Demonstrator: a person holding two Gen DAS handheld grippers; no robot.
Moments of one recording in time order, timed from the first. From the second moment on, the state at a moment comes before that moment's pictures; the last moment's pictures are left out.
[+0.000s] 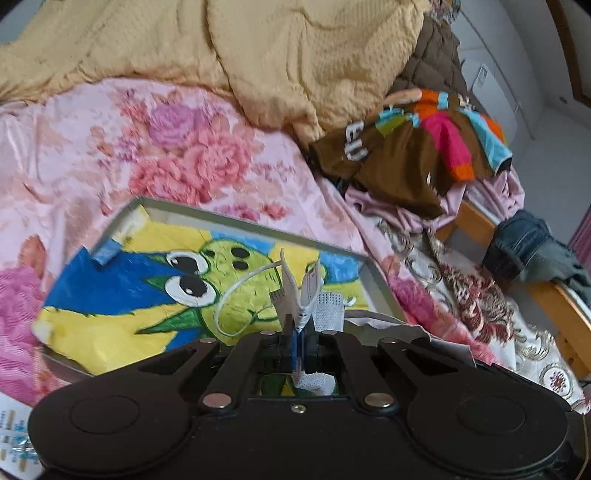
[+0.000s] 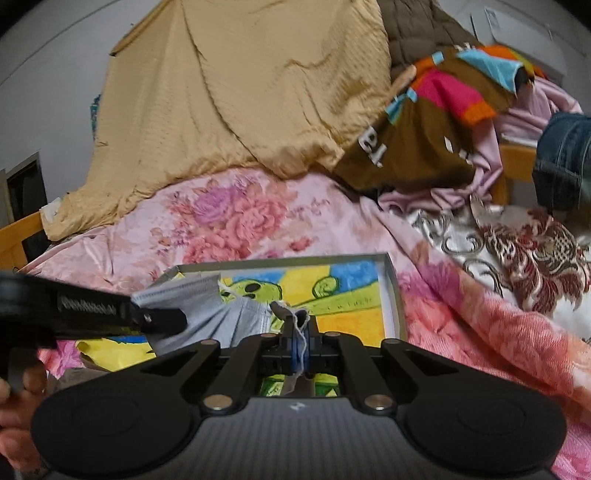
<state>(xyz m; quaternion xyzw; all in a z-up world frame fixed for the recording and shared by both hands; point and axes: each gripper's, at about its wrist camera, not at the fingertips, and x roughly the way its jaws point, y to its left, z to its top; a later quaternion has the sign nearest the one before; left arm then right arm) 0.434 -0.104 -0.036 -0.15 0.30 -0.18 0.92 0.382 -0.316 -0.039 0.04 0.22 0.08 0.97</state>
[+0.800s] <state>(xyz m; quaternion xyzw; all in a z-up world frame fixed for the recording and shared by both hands) 0.399 -0.099 -0.017 -0.11 0.31 -0.10 0.94 0.346 -0.326 -0.004 0.05 0.20 0.06 0.98</state>
